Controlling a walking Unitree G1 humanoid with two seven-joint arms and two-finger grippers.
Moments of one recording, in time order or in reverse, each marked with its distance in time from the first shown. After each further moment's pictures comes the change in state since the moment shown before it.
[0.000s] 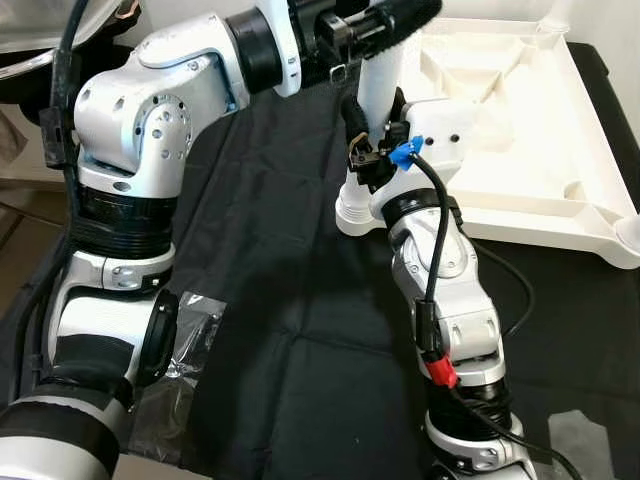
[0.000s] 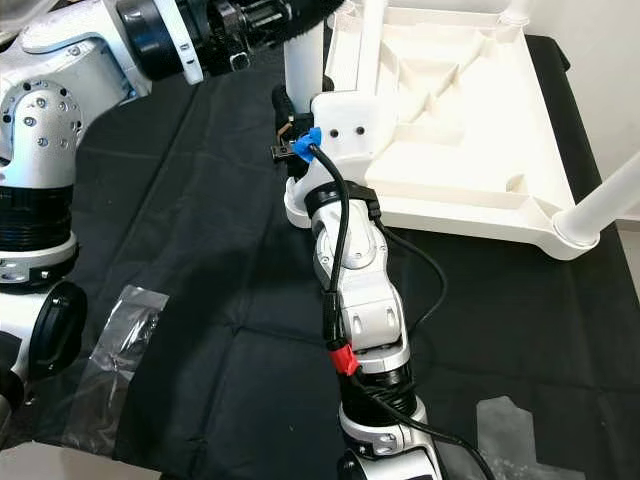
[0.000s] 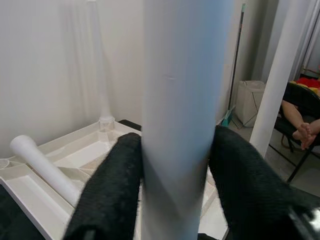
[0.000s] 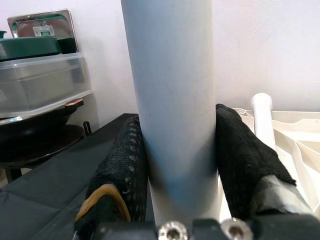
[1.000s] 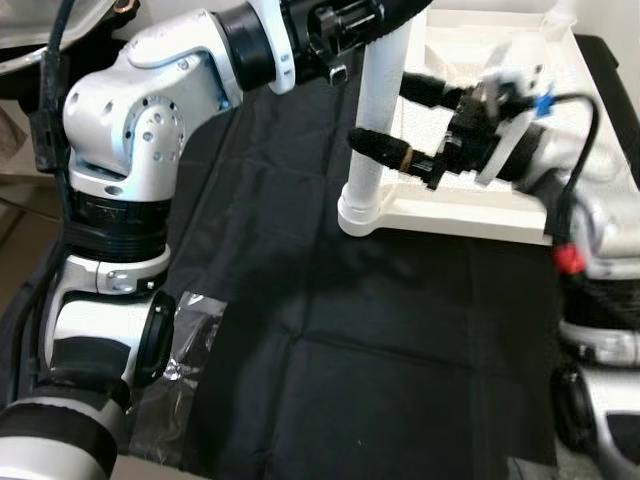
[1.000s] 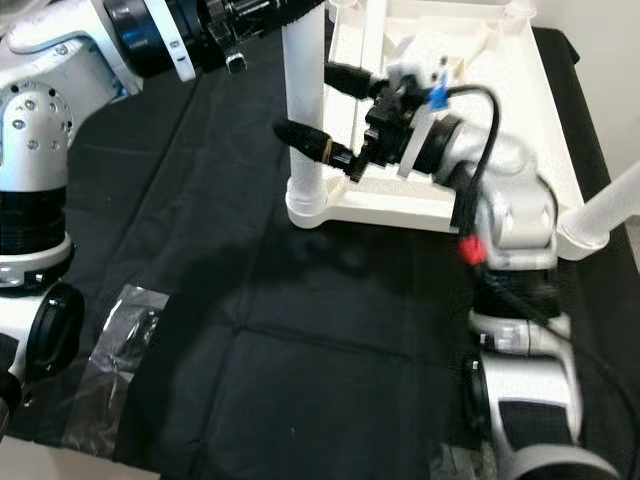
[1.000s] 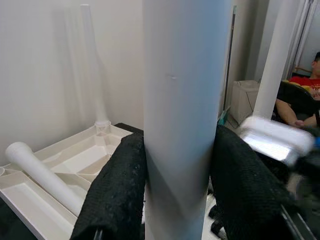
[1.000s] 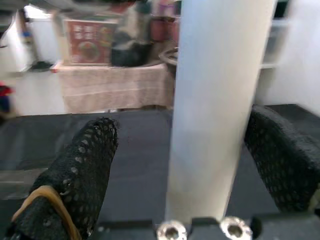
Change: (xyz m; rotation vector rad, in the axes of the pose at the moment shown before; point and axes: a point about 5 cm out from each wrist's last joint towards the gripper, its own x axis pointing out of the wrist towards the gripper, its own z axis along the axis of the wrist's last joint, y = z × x) left arm -0.006 -0.004 0.006 0.031 -0.024 -0.029; right arm 0.035 -0.092 0.041 -0.102 0.030 1.008
